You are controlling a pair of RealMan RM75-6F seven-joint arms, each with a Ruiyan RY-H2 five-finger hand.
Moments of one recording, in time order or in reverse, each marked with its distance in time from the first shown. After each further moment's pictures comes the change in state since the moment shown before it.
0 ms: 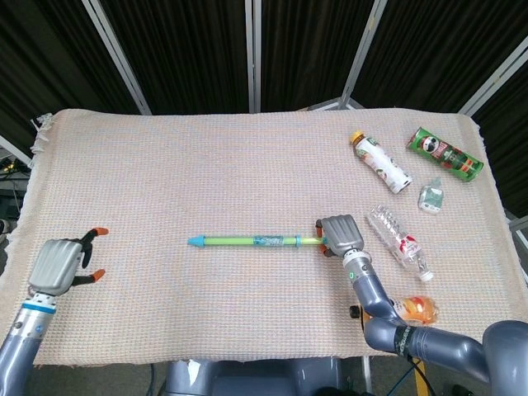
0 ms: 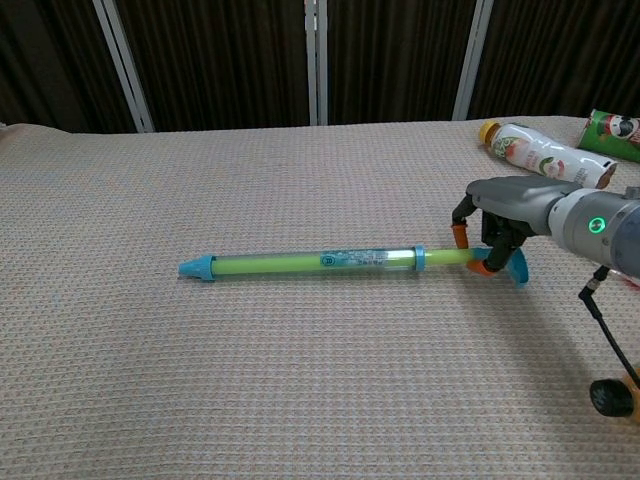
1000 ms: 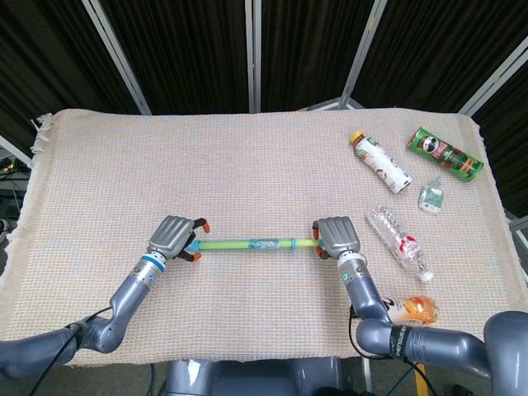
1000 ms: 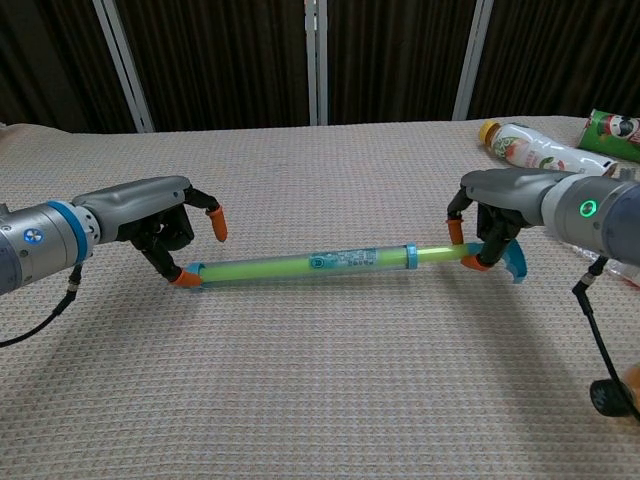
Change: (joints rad) left arm -0.405 -0.366 -0.146 0.166 -0.354 -0.463 0.167; right arm 0.067 0.039 -0.002 -0.157 0.199 0.100 -0.115
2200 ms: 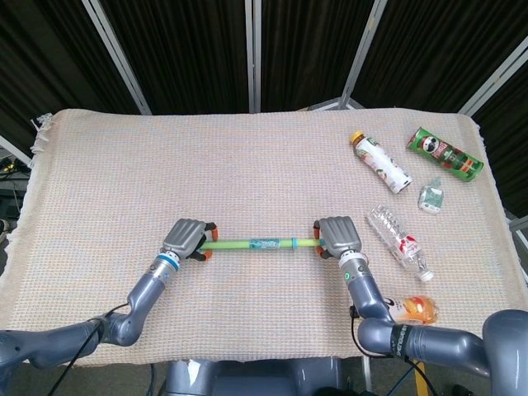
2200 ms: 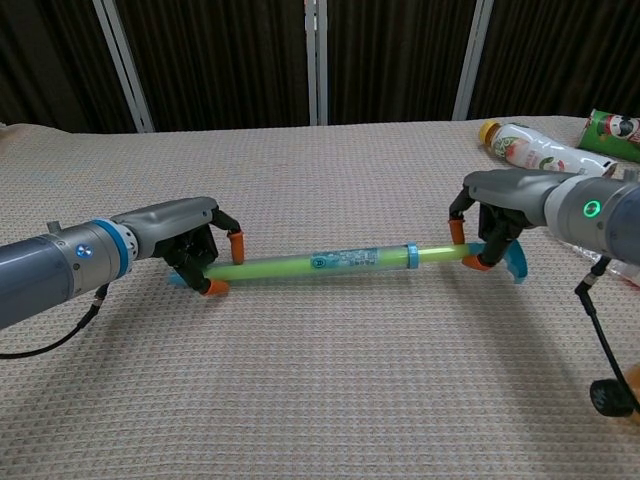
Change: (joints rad) left arm -0.082 -0.098 0.026 0.108 -0.113 -0.020 -0.004; right arm 0.010 0.007 -0.021 0.014 -0.010 -0.002 0.053
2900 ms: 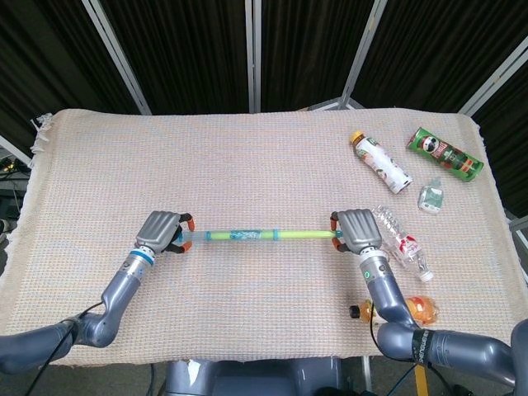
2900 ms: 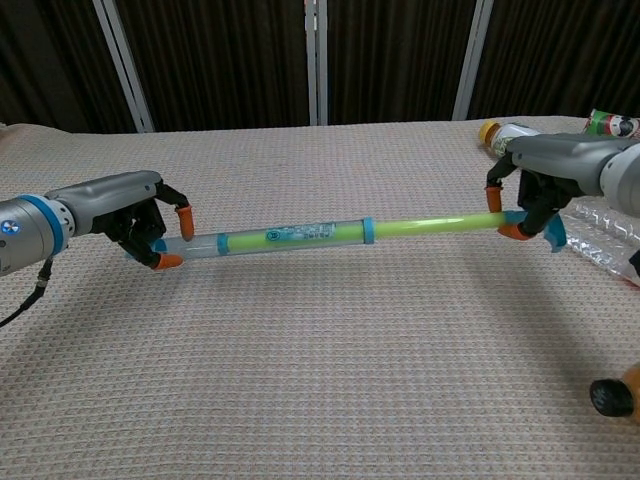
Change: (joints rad) left arm 0.059 0.133 0.029 -0.053 0.030 0.063 -0.050; right arm -0.058 0.114 -0.026 -0.057 -0.107 0.060 0.049
